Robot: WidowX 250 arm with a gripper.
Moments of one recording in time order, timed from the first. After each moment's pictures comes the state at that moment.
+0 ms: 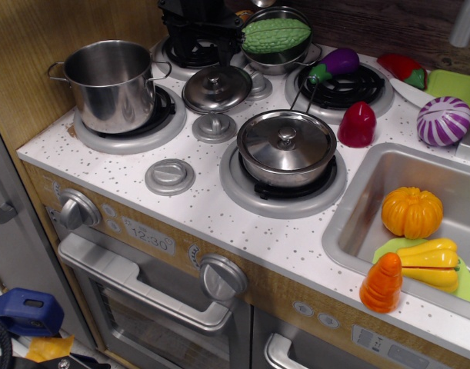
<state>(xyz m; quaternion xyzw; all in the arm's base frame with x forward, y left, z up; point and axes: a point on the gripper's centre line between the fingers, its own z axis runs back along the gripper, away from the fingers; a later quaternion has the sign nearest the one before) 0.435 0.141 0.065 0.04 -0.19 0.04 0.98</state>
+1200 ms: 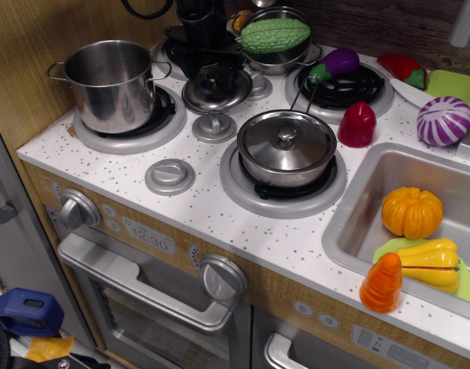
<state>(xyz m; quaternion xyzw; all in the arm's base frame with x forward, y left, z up) 0.442 0.143 0.029 0.03 -0.19 0.03 0.98</state>
